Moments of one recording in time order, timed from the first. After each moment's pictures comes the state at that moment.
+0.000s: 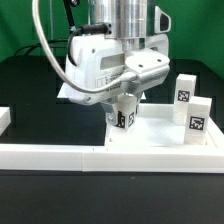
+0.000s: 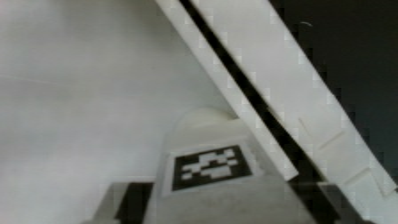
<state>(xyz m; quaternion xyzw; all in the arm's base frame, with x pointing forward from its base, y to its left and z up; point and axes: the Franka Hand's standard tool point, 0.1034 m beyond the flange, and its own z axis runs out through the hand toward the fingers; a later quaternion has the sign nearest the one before) 0.618 0.001 0.059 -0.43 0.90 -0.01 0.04</state>
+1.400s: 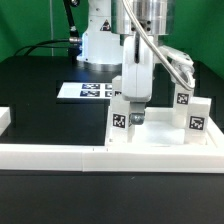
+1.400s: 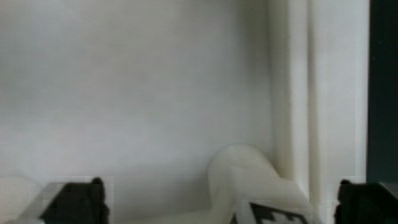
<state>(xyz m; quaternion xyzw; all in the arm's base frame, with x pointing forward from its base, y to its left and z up) 0.606 0.028 0.062 -0.64 0.76 -0.03 0.04</state>
